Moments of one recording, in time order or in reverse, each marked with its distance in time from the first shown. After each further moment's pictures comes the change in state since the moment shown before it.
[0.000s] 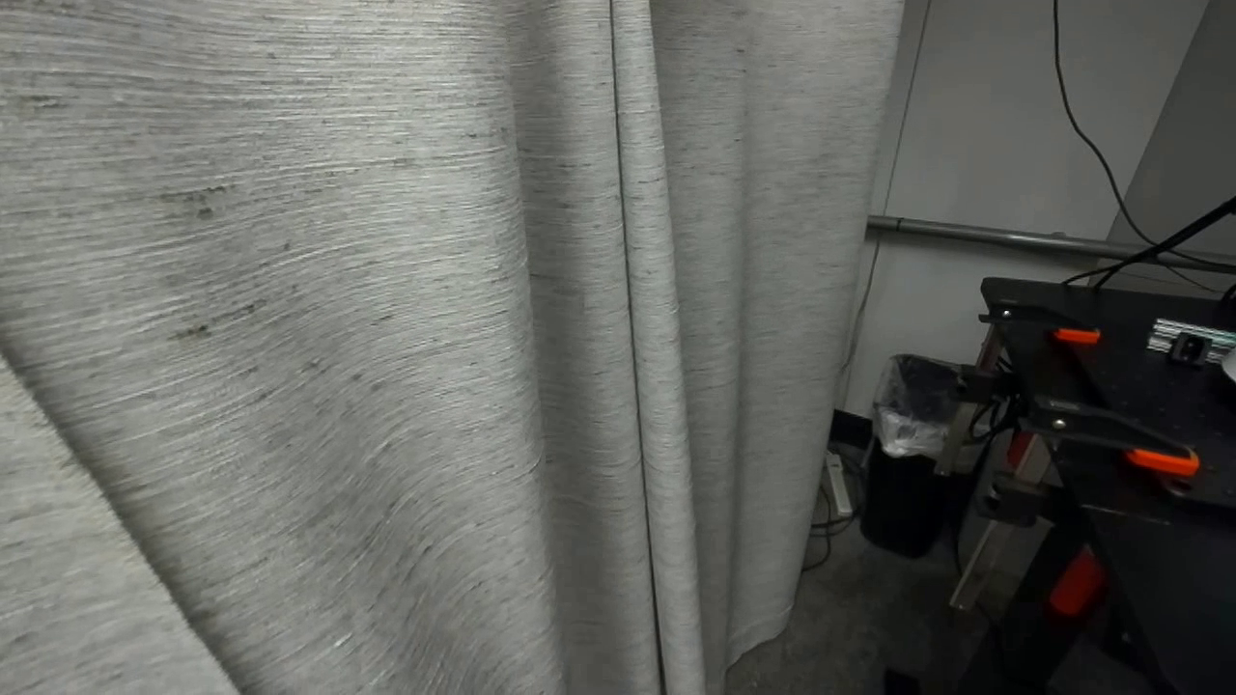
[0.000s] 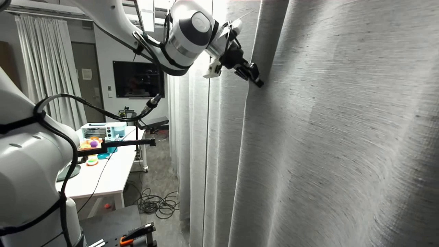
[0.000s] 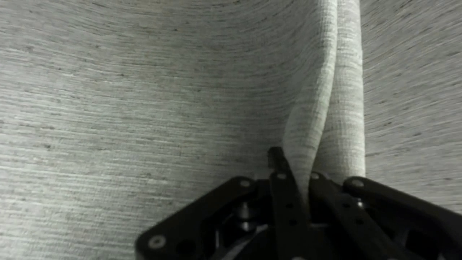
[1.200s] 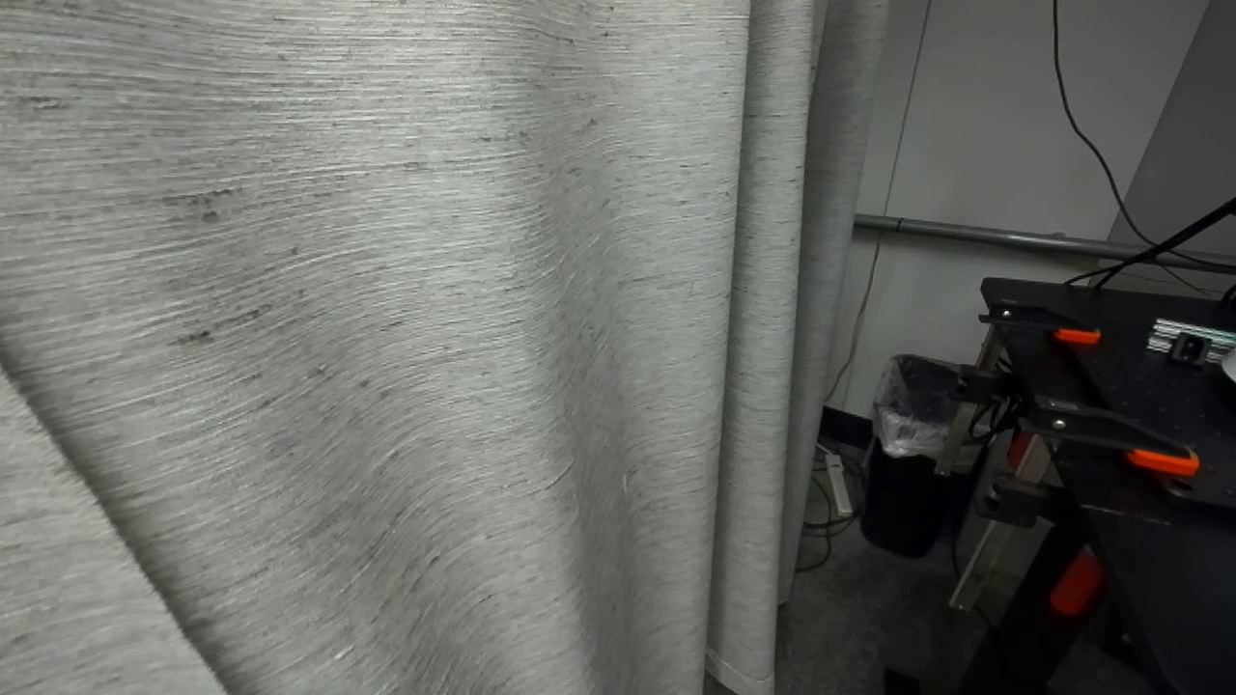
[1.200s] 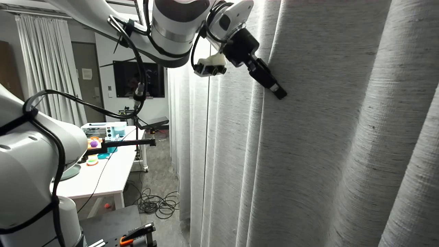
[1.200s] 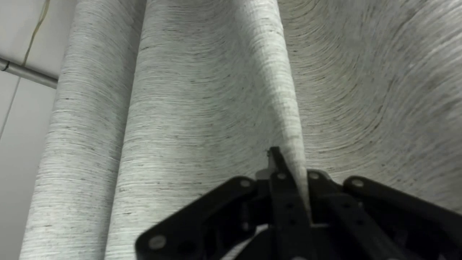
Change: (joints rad) arm -0.200 -0.214 -0.077 -0.120 0.008 -0.310 0.330
